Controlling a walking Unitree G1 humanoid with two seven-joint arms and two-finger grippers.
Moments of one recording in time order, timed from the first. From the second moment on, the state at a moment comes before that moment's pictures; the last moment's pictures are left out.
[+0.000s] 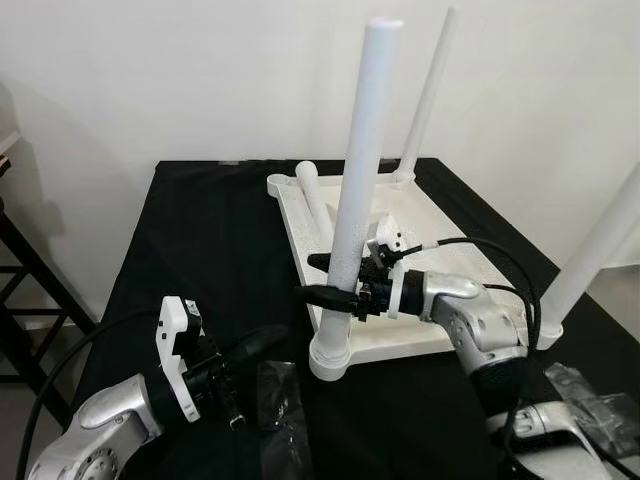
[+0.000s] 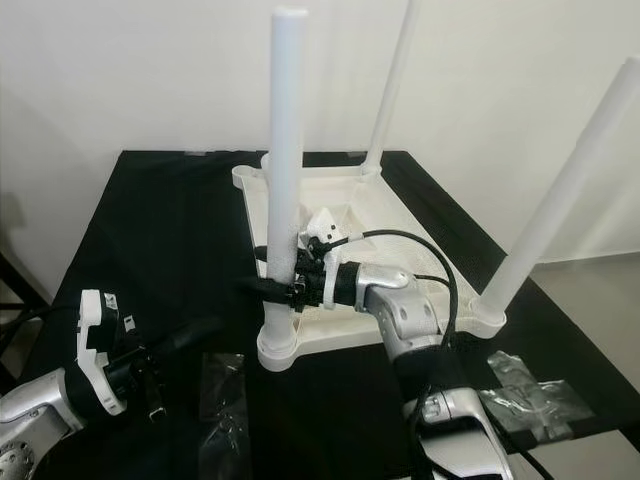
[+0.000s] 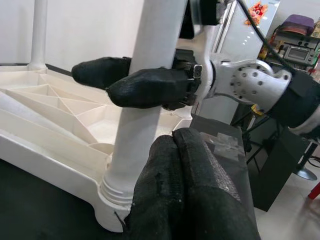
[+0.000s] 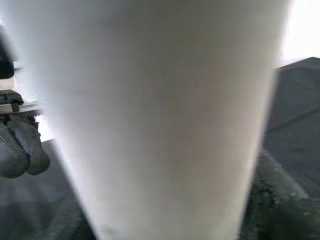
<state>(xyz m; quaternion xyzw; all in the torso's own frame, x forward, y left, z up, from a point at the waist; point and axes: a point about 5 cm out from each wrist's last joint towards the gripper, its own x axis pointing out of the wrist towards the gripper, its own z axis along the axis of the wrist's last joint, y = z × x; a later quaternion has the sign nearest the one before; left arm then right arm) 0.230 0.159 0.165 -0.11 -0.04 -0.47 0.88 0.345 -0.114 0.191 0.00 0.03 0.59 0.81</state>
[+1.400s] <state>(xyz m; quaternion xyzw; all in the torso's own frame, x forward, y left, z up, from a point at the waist) 0.229 0.165 0.168 -0.11 -0.04 -0.47 0.88 0.285 -0.078 0.156 0.13 0.03 0.39 0.91</state>
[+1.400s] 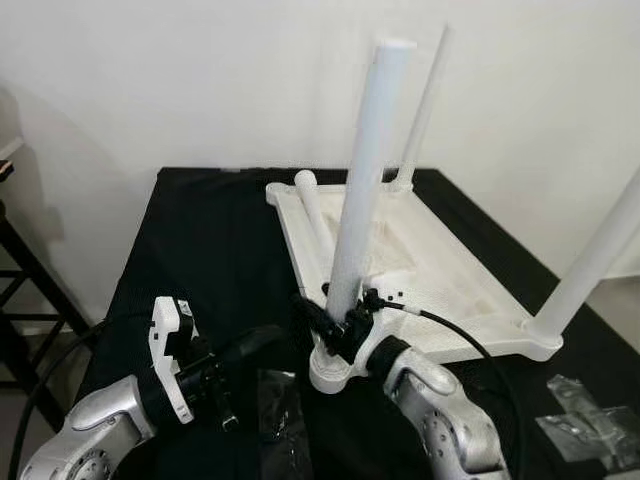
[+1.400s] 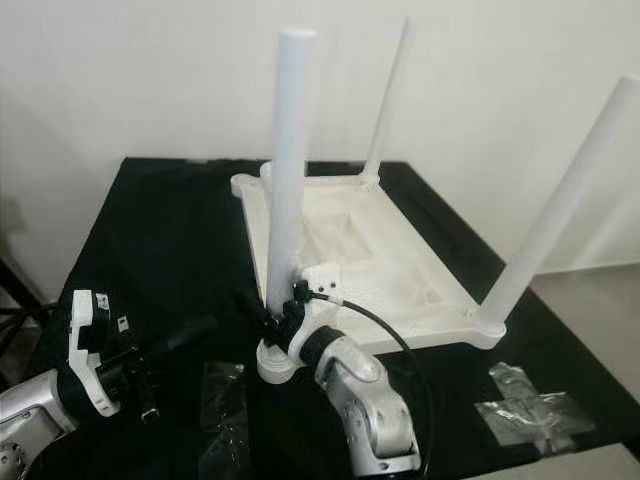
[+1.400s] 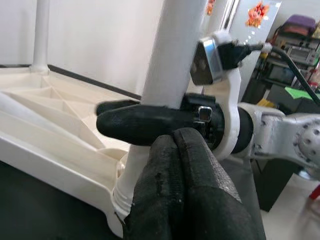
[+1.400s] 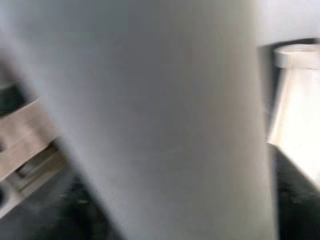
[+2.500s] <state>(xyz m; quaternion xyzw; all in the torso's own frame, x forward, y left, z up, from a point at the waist) 0.231 0.165 0.163 -0.12 -0.03 -0.46 0.88 0.314 -0.107 0.167 0.04 0.00 0.44 0.90</state>
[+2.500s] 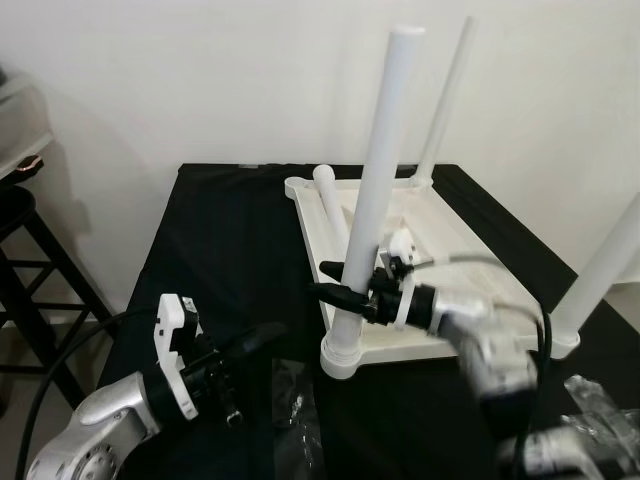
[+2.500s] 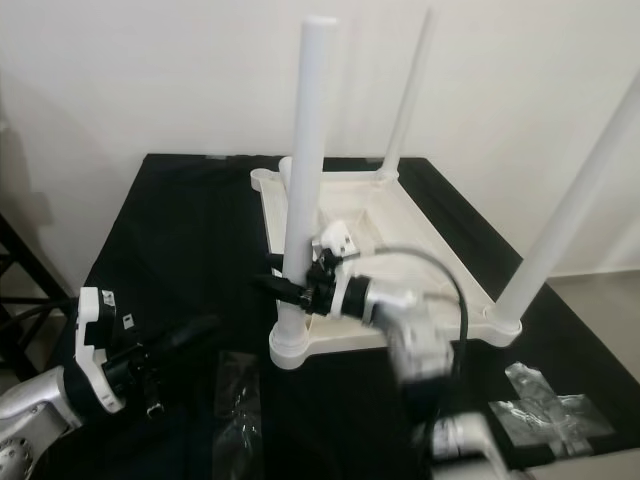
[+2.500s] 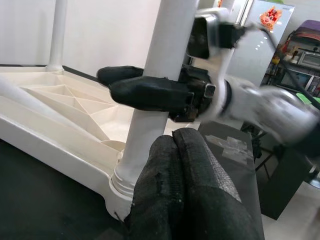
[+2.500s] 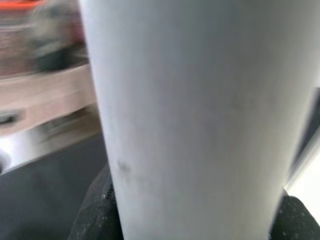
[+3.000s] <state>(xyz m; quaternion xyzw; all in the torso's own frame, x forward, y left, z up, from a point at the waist) 0.234 0.168 0.168 -0.11 -0.04 -0.47 0.88 0.290 -0.074 0.154 0.03 -0.01 0.29 0.96</state>
